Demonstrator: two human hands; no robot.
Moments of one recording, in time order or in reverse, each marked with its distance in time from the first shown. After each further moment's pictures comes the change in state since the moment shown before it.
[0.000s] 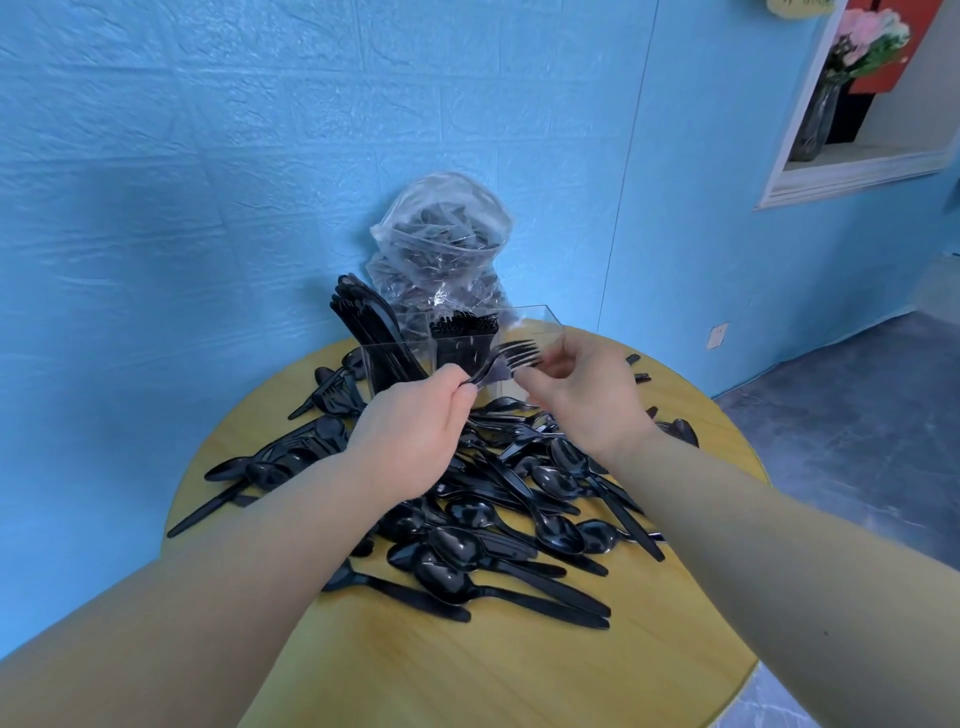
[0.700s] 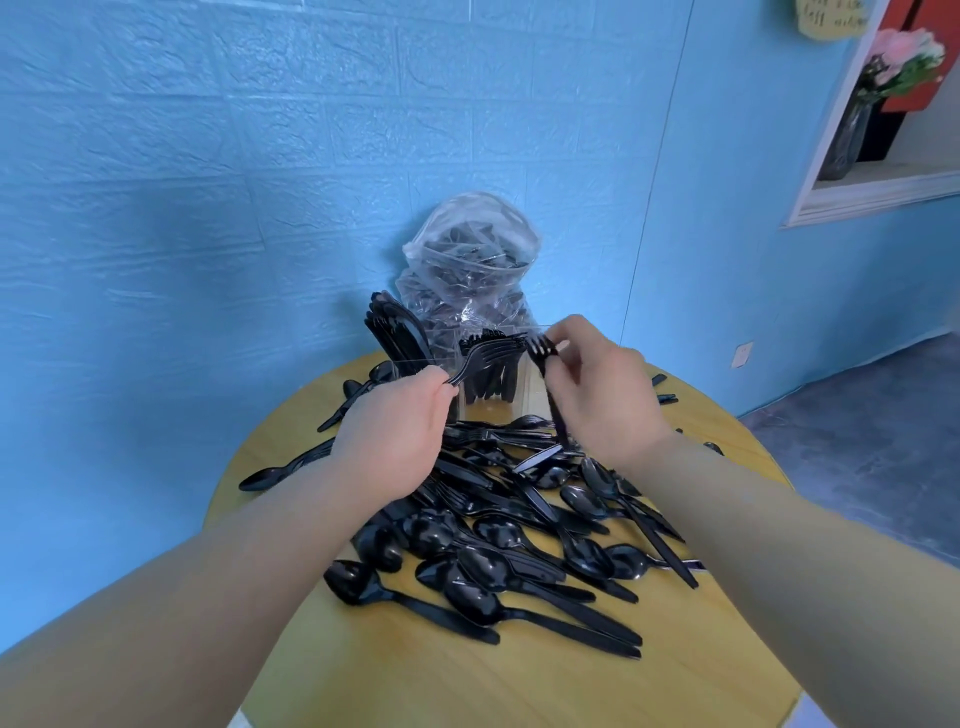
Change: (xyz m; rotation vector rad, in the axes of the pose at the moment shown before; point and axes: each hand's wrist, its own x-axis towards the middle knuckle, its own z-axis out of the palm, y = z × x) left_hand -0.002 -0.025 -0.022 0.011 0.070 -0.095; right_hand 0.005 -0.023 0.000 -0.269 0.018 -0.287
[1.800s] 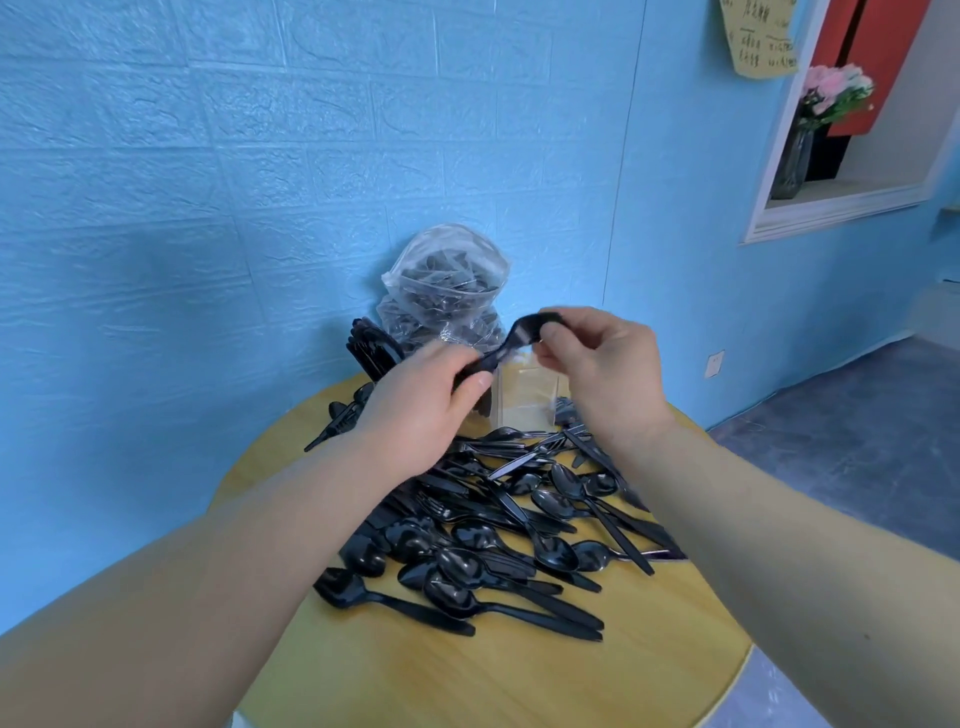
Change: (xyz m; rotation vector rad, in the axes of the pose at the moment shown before) left_hand 0.013 0.046 -0.022 -0.072 0.074 0.190; right_hand -0.005 -0.026 -0.038 0.741 0.272 0.238
